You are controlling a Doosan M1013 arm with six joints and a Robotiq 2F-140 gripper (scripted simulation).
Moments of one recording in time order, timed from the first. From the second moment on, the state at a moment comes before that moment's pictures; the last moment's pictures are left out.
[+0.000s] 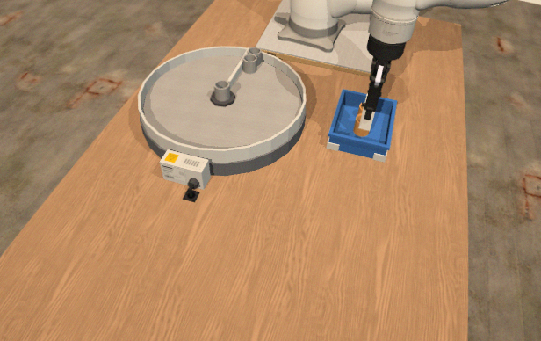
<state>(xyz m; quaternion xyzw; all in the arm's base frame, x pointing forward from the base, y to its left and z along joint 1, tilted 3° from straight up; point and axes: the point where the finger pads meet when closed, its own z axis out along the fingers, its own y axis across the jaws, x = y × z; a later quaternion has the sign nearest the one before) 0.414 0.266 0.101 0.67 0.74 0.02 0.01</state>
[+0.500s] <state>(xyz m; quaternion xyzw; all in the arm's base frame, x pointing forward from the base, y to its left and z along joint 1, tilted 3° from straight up) 0.415 0.266 0.078 0.67 0.74 0.02 0.01</state>
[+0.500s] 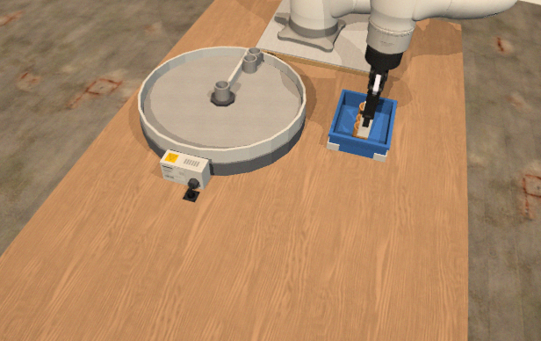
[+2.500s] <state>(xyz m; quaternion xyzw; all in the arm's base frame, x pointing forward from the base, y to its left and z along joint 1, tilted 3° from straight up) 0.416 0.266 0.069 0.67 0.74 0.02 0.01</state>
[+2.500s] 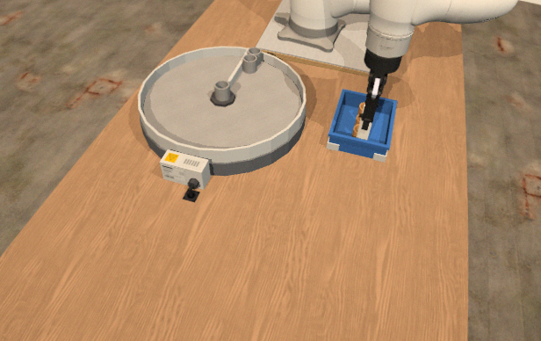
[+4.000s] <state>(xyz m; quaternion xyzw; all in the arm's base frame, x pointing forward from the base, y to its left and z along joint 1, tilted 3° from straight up) 0.416 0.267 0.064 0.67 0.74 0.02 0.01</state>
